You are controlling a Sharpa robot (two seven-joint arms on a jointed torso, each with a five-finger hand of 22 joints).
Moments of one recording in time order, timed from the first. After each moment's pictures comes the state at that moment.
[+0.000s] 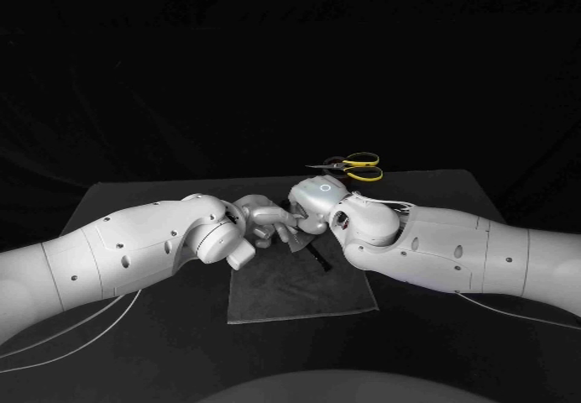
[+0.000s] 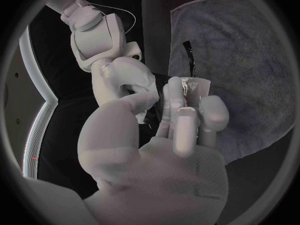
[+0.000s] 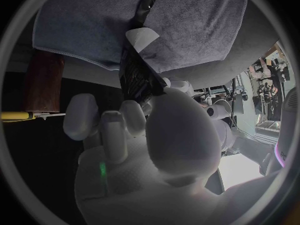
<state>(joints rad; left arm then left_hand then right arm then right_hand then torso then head) 1.18 -0.60 -0.09 1.38 -0.48 -0.15 -0.28 0.99 -0.17 0.92 -0.04 0.35 0.92 0.08 0.78 0.33 1.19 0.00 0.82 0.27 1.47 -0.07 1.49 1.28 0.12 1.21 0.04 1.38 1.02 1.17 -0.54 -0.16 1.41 -1.83 -0.36 -0.37 1.33 -0.19 0.48 0.01 0.05 1.08 0.11 0.21 0.31 1.41 0.03 1.22 1.31 1.46 -0.03 1.51 1.31 0.10 1.34 0.08 1.19 1.31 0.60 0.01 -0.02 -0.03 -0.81</state>
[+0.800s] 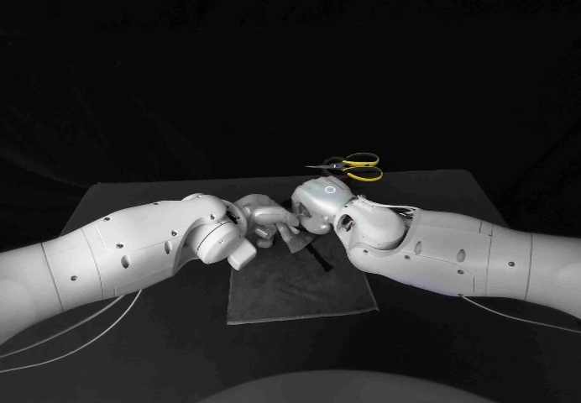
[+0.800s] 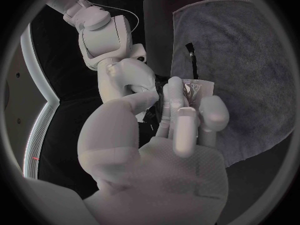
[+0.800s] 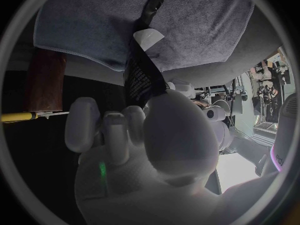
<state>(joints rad) 1.18 -0.60 -0.09 1.38 -0.48 -0.15 -0.27 0.99 -0.17 0.92 -0.04 0.35 0.92 0.07 0.78 0.33 1.19 0.00 0.82 0.27 1.47 -0.07 1.49 1.29 0.12 1.21 0.04 1.38 1.02 1.16 -0.56 -0.17 1.40 -1.85 -0.43 -0.35 1.33 -0.11 0.52 0.03 0.04 1.13 0.06 0.29 0.33 1.47 -0.01 1.37 1.31 1.47 -0.06 1.55 1.31 0.08 1.40 0.04 1.28 1.31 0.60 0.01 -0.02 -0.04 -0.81</state>
